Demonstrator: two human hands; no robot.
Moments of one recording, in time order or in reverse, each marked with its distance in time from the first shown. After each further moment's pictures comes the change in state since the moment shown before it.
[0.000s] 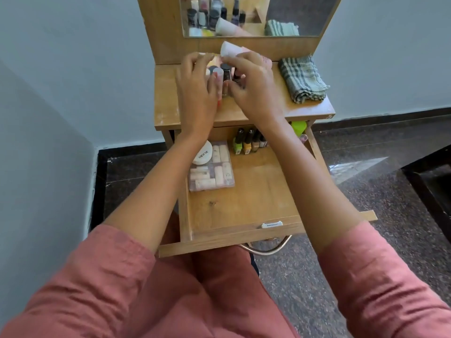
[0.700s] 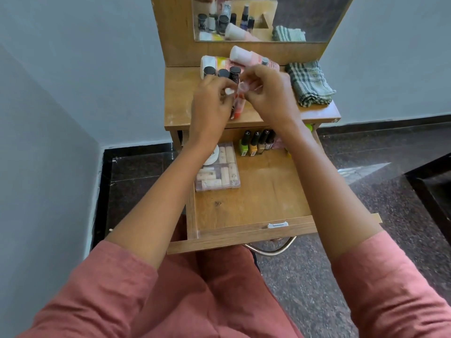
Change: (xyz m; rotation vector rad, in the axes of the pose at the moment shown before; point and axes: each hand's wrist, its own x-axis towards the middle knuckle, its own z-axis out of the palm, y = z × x) left_hand -0.011 0.006 -0.012 -0.128 -0.181 -0.044; right_hand -0.002 0.007 -0.009 0.011 -0.083 0.074
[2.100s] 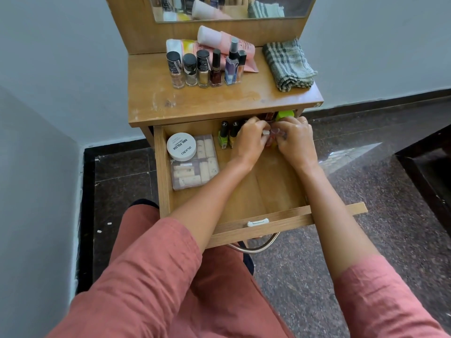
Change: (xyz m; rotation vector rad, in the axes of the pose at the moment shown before) left_hand -0.054 0.009 0.132 0.060 -0.451 -0.102; right_hand -0.081 0.128 -0.012 -0.367 -0.032 0.225
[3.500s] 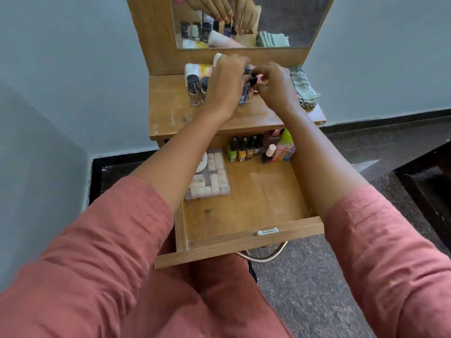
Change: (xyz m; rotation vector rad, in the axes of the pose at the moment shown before) left_hand 0.067 0.018 -0.124 0.277 0.307 0.210; right_hand 0.107 -0.086 -0.033 0.133 0.015 -0.102
